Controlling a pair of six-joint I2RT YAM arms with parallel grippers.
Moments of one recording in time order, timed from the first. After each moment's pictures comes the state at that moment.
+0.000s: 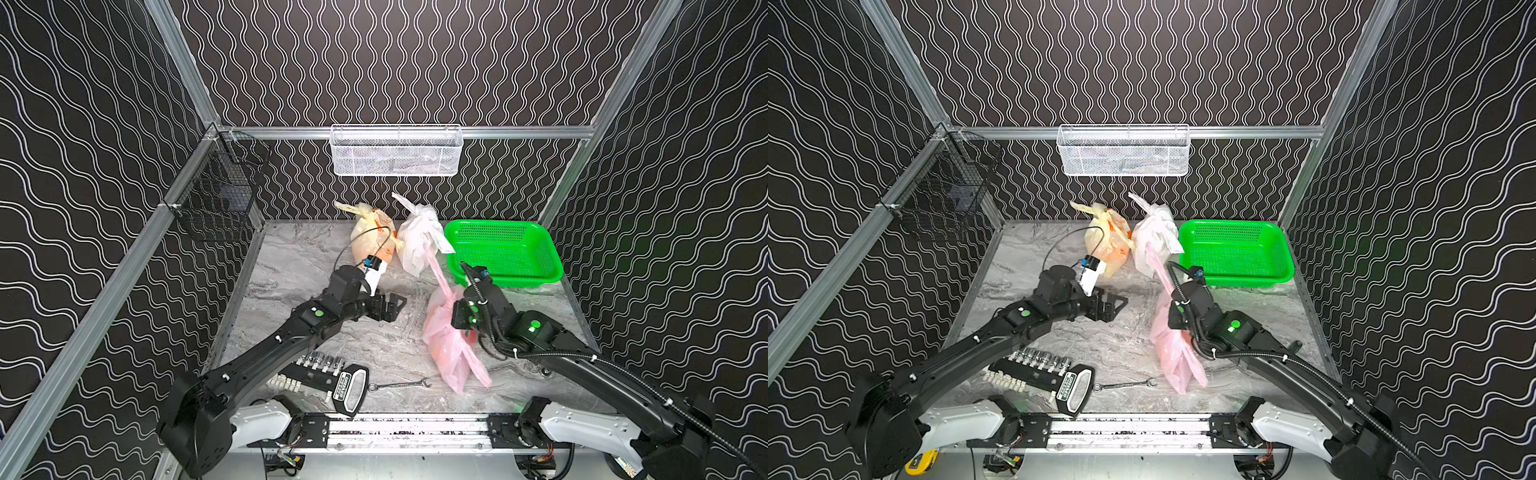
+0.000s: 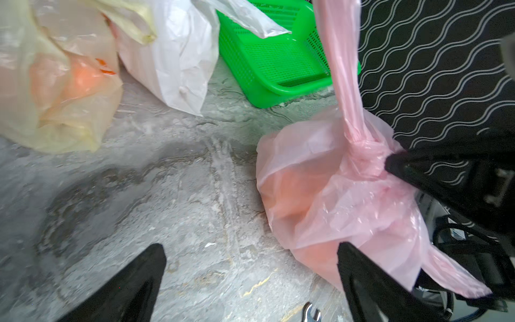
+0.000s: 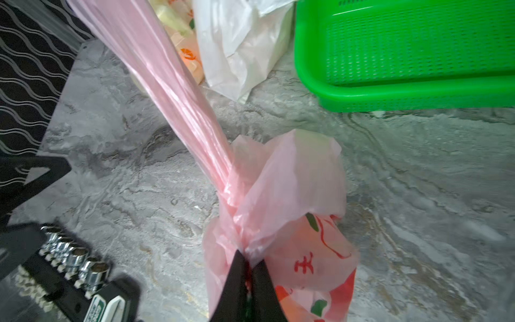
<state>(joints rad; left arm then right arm) -0.68 1.23 0.87 -0.20 0.21 -0.33 0.76 1.04 0.92 -0.67 0.34 0.66</state>
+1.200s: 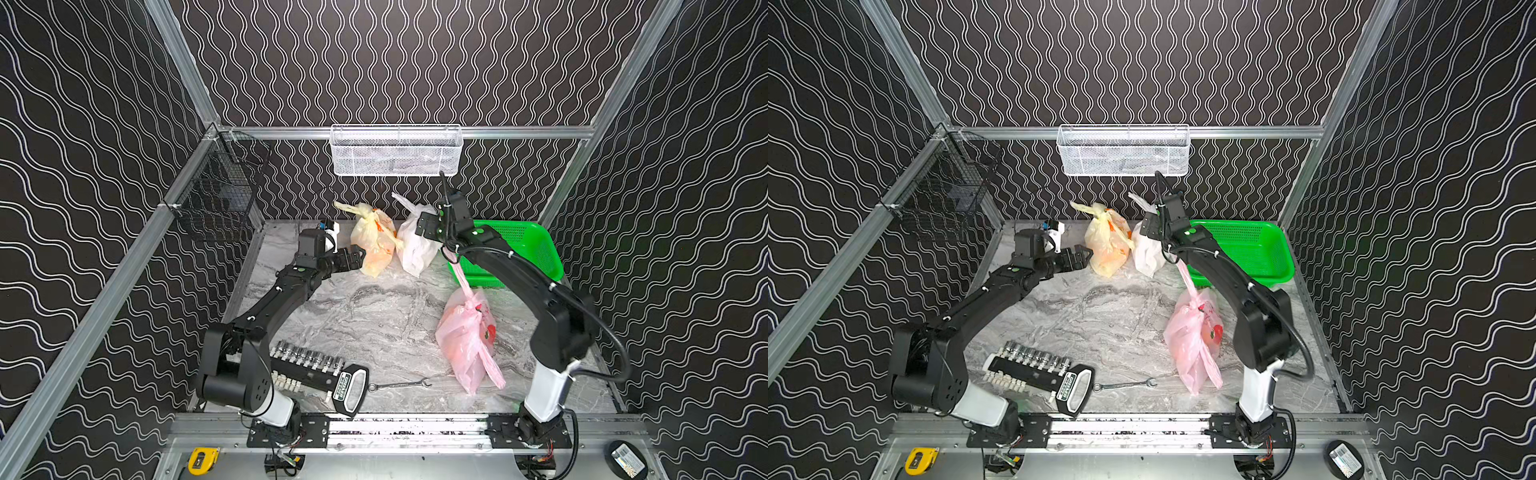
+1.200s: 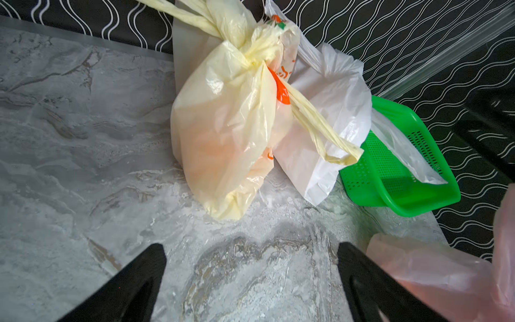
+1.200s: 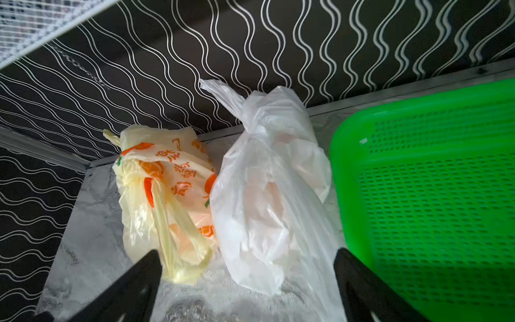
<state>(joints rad) -0.20 1.55 1.08 -0.07 0.30 -0.36 0.49 1.95 1.79 -0.43 0.24 0.57</state>
